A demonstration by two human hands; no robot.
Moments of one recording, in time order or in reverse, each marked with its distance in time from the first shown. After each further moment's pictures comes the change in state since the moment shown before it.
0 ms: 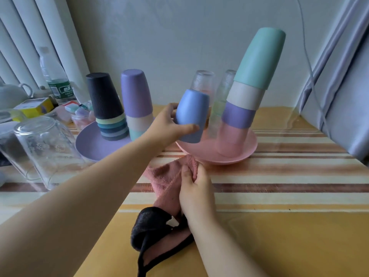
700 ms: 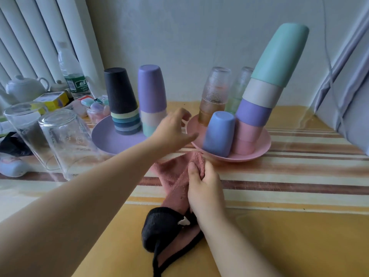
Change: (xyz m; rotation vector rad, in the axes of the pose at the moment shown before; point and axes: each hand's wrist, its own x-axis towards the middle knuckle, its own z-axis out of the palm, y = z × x) left_hand -0.004 -0.028 -0.018 0.548 0.059 0.235; right_hand -0.008 -0.004 0.009 0.030 -0.059 -0.044
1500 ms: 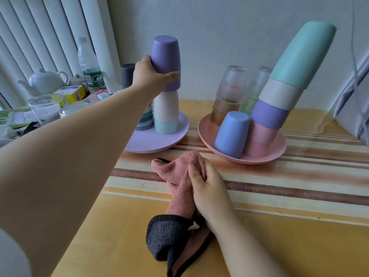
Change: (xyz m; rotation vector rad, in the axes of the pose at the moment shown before) left_hand 0.067 -0.019 -0.089 -0.213 0.399 -0.301; right_hand 0.001 0.009 0.002 -0.025 -0.234 -0.082
